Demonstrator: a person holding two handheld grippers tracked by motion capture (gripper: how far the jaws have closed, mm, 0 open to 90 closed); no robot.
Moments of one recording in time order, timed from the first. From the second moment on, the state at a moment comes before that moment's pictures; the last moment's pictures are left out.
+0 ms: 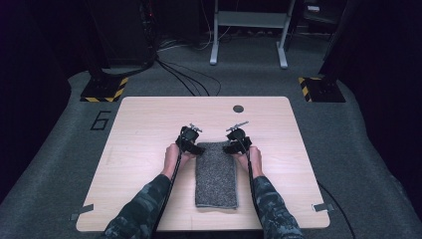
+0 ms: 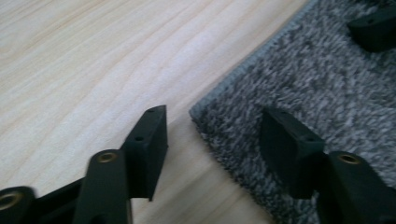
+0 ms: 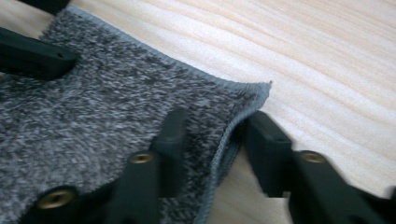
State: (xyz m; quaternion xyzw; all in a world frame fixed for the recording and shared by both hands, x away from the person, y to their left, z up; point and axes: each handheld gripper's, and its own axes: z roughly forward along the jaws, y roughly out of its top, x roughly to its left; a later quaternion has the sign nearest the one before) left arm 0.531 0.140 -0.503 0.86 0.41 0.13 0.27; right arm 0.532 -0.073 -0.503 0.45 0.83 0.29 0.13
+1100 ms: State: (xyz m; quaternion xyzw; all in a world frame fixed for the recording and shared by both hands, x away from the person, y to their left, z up) left arm 0.527 0.140 -0.475 0.86 0.37 0.14 0.33; right arm 0.521 -0.078 -0.474 0.44 0.81 0.34 0.15
